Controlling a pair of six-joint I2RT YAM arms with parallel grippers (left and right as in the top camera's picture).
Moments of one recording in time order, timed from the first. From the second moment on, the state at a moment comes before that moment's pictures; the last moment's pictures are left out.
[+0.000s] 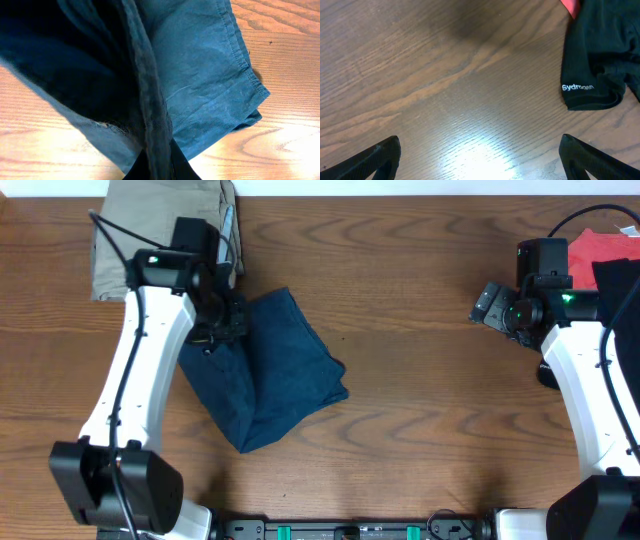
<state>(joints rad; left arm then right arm) -0.13 1.70 1.58 -1.29 0.12 -0.21 0.00 1.54 1.31 -0.92 0.17 0.49</state>
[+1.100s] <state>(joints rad) -0.24 1.86 1.50 -1.05 0.25 -0.26 0.00 1.54 1.31 -0.92 0.17 0.49</state>
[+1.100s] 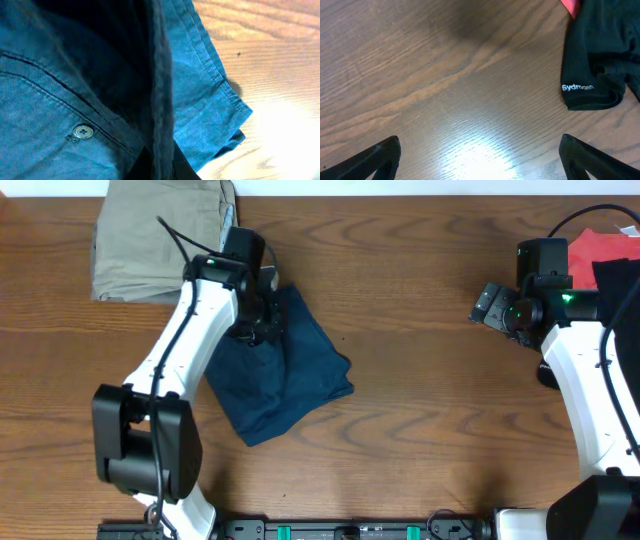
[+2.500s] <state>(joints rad) -0.32 1.90 1.50 -0.98 0.34 -0.36 0.00 1.54 1.31 -0.92 0.17 0.49</state>
